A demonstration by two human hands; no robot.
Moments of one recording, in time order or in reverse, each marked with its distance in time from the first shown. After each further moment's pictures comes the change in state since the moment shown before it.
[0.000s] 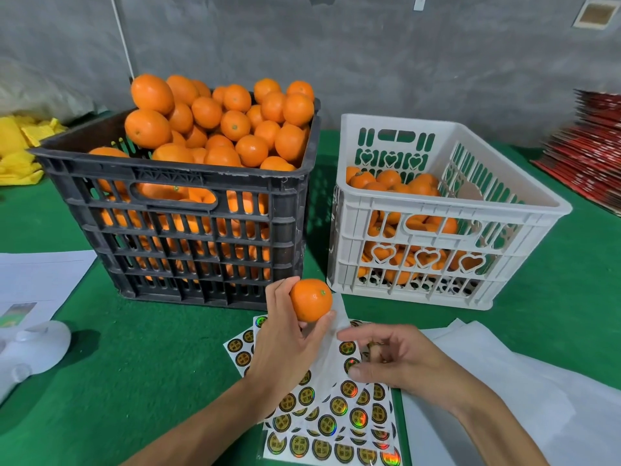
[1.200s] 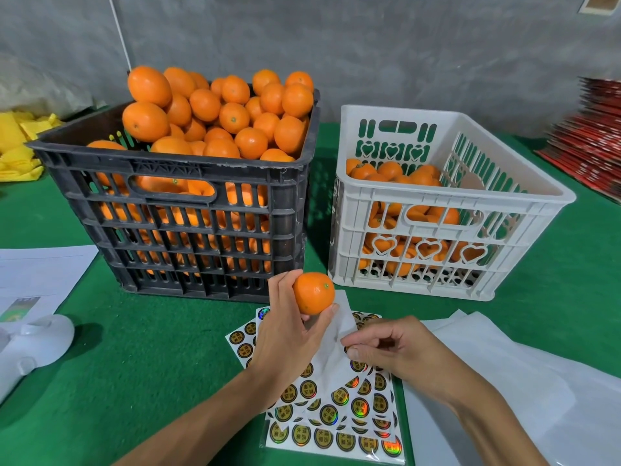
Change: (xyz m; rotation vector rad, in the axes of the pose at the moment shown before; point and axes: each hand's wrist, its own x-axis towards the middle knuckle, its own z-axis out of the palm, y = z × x) left_hand 0.000 -0.003 0.002 0.113 0.005 0.008; right_hand 0.004 0.007 0.005 -0.033 0.062 -0.093
